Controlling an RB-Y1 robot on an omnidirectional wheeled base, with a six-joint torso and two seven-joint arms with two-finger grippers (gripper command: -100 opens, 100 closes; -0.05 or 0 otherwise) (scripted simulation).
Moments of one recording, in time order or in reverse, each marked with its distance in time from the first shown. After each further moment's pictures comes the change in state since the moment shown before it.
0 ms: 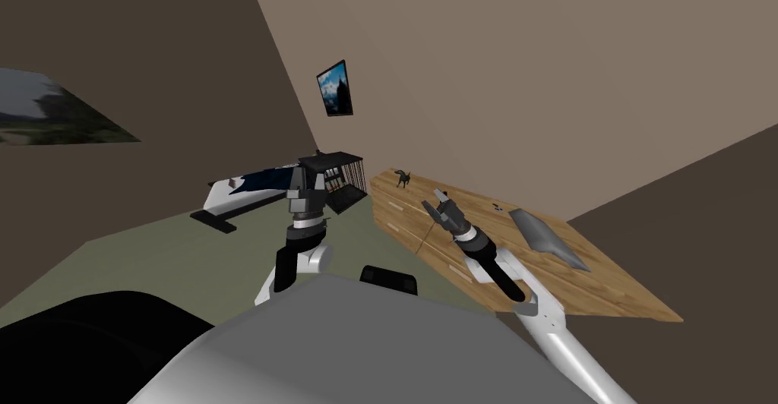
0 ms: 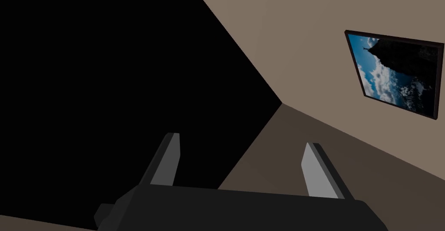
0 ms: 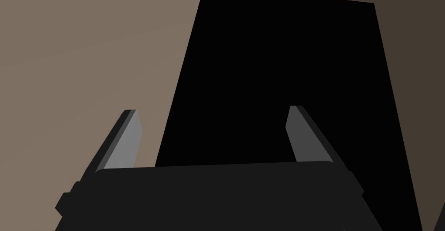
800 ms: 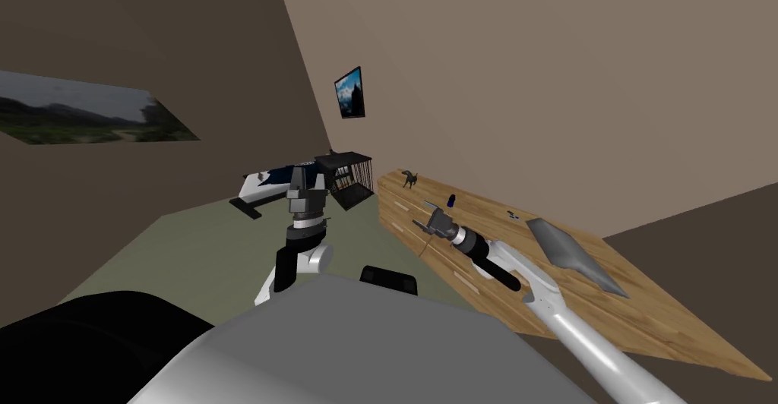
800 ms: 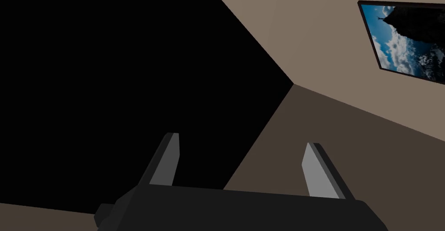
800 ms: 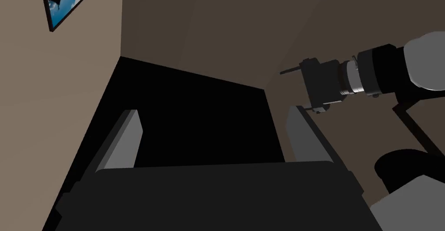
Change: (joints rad) left arm 0.000 0.000 0.000 0.000 0.000 0.000 0.000; right arm -0.101 -0.217 0.130 0.148 0.184 -0.053 0.121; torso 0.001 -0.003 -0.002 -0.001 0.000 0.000
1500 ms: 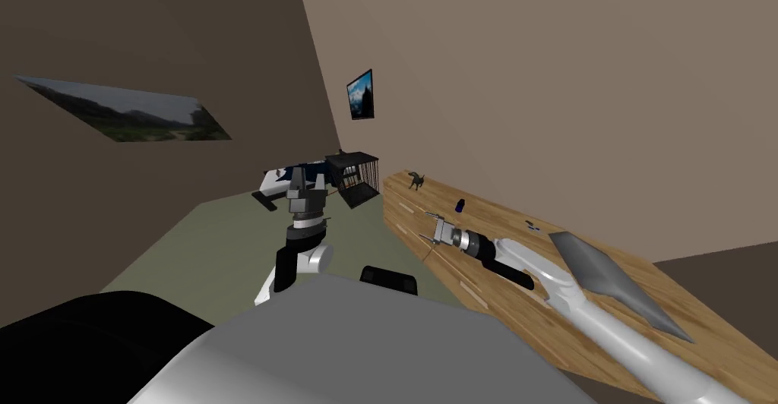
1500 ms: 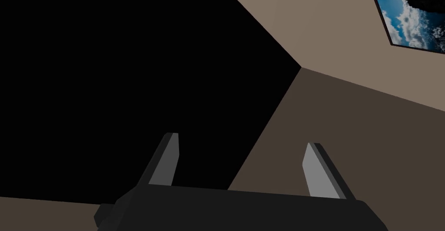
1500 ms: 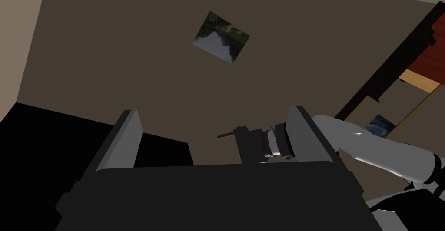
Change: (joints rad) left arm 0.000 0.000 0.000 0.000 0.000 0.000 0.000; right arm -0.053 -0.199 0.085 0.106 0.131 -0.053 0.096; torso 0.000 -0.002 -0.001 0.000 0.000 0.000
